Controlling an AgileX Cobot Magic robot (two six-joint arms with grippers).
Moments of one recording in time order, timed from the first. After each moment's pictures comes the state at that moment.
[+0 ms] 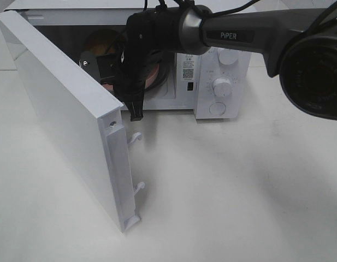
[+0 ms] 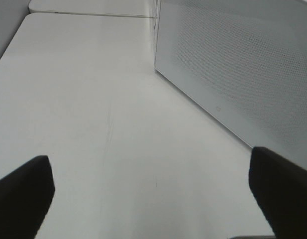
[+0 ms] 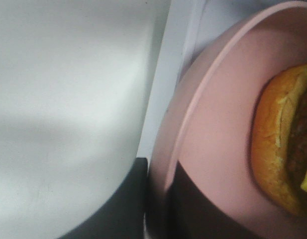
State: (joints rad) left arm 0.02 0.00 -0.52 -0.11 1.08 0.01; right arm 0.67 2.41 -2.02 0.00 0.61 -1.16
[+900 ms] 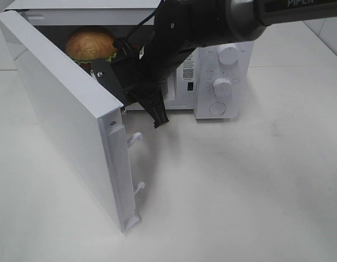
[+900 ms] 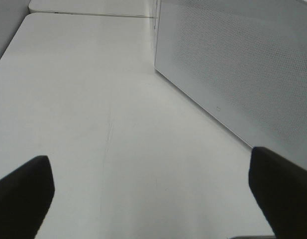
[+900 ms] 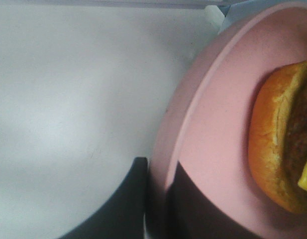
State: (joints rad) left arm 0.02 0.00 -0.52 -0.11 1.08 0.01; right arm 0.67 2.10 -1.57 0.15 0.41 -1.55
